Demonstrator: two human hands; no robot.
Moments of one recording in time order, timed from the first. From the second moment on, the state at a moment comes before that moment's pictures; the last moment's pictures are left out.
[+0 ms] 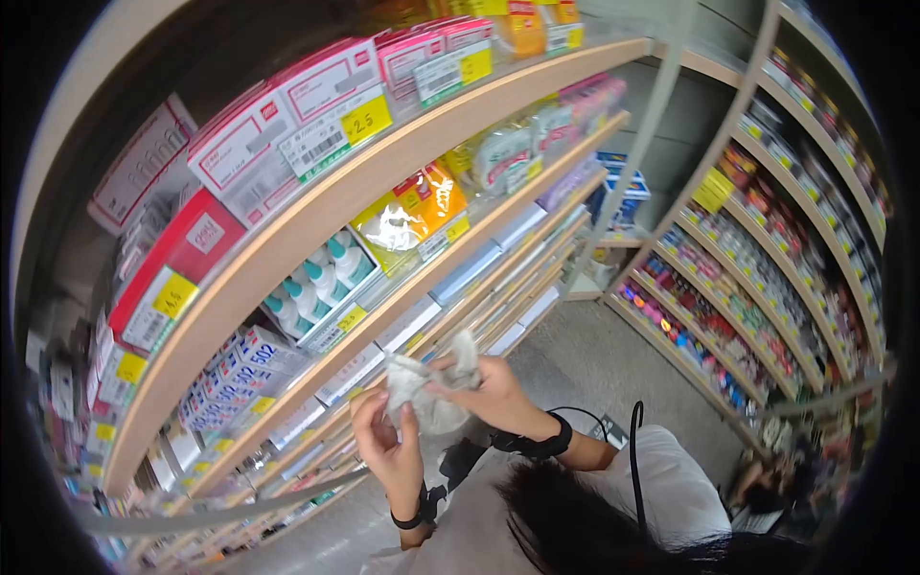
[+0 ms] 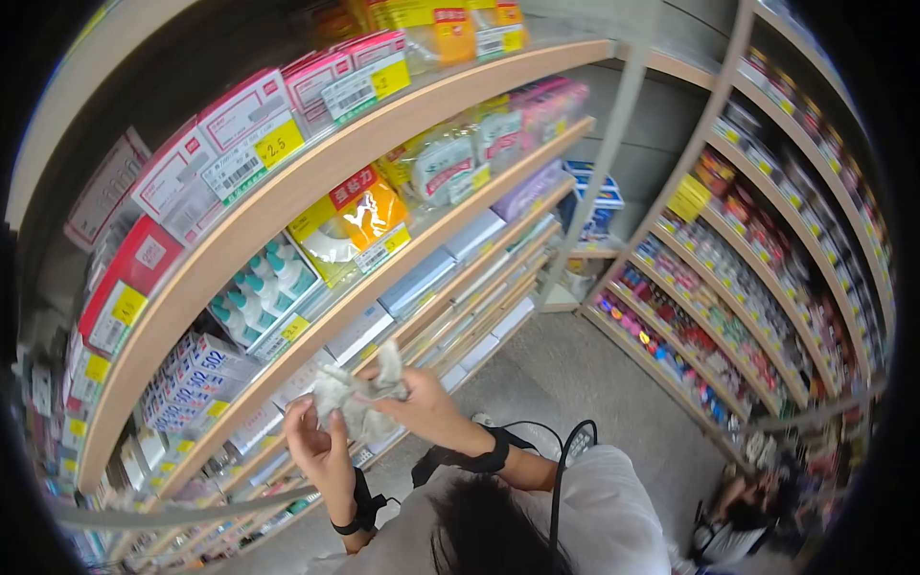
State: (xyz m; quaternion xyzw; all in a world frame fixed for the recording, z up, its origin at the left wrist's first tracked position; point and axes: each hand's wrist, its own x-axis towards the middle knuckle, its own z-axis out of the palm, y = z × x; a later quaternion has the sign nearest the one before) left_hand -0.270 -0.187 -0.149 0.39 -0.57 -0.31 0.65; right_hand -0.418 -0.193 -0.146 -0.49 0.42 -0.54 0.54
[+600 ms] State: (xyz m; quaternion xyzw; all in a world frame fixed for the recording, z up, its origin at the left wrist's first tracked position) left_hand -0.318 -0.181 -0.150 0.44 -0.66 -0.26 0.56; right_hand -0.441 -0.212 -0.170 -0.62 0.40 -0.57 0.37
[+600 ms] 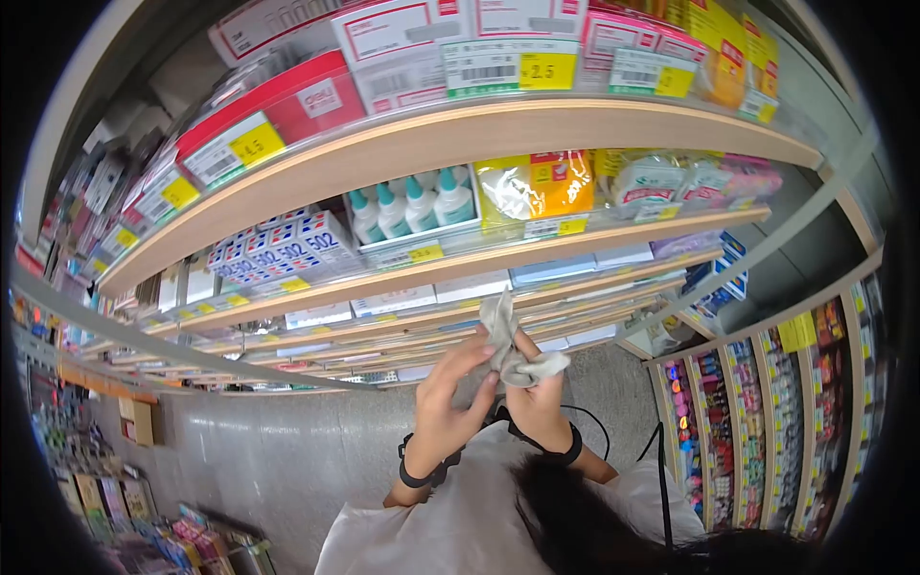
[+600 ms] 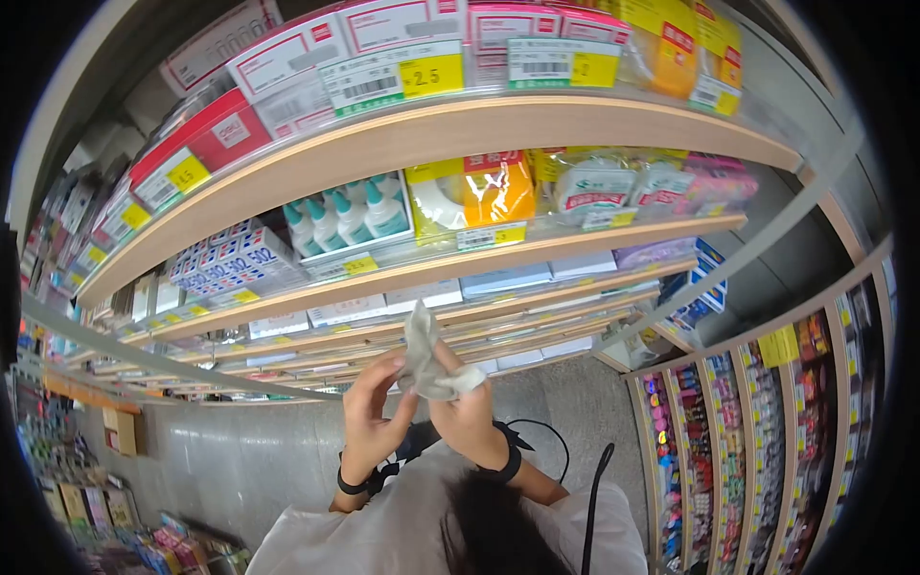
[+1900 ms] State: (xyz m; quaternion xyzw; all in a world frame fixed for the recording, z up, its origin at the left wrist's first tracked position) left_hand -0.315 -0.305 -0.097 0.52 -0.65 0.14 0.54; right_hand -0.433 -0.351 -0.084 -0.72 0.20 -0.60 0.30
